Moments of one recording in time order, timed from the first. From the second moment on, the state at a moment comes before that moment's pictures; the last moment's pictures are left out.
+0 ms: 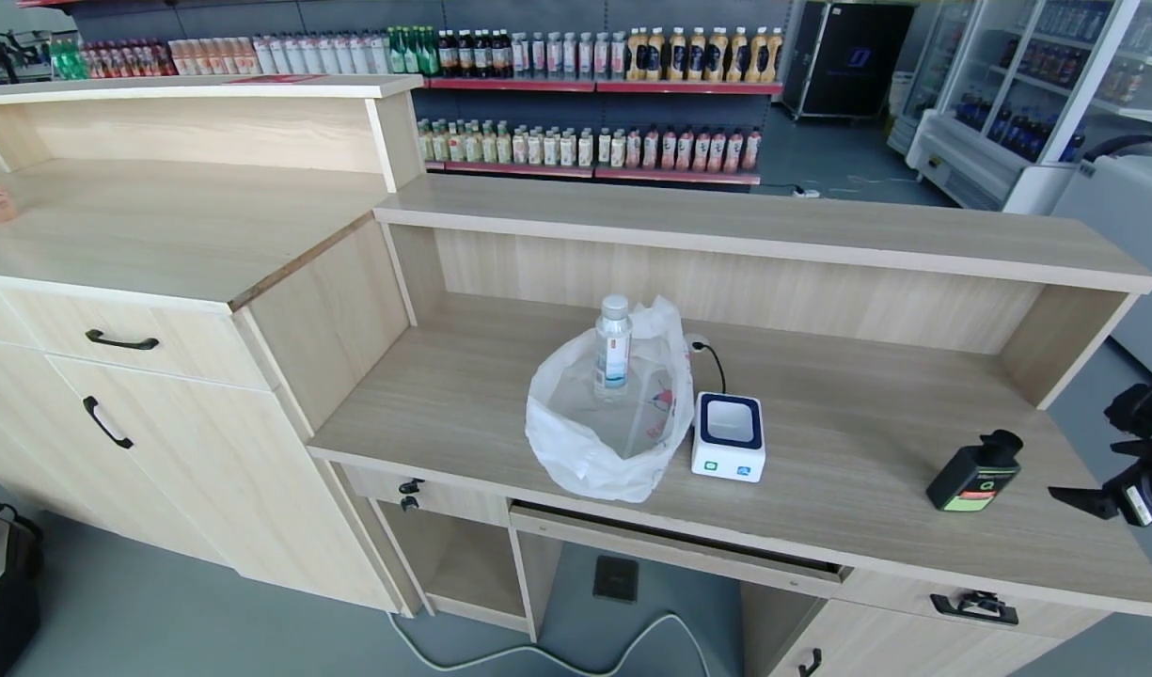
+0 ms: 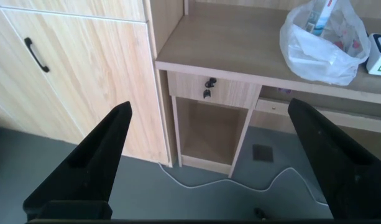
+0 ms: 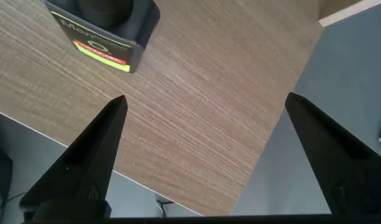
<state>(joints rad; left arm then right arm) 0.00 0.00 0.00 0.00 0.00 0.00 -0.69 2.10 -1.05 -0.33 0.53 -1.00</state>
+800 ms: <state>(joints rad) 0.00 0.00 0.00 0.00 0.00 0.00 -0.55 2.24 -1.13 -0.33 0.65 -1.04</state>
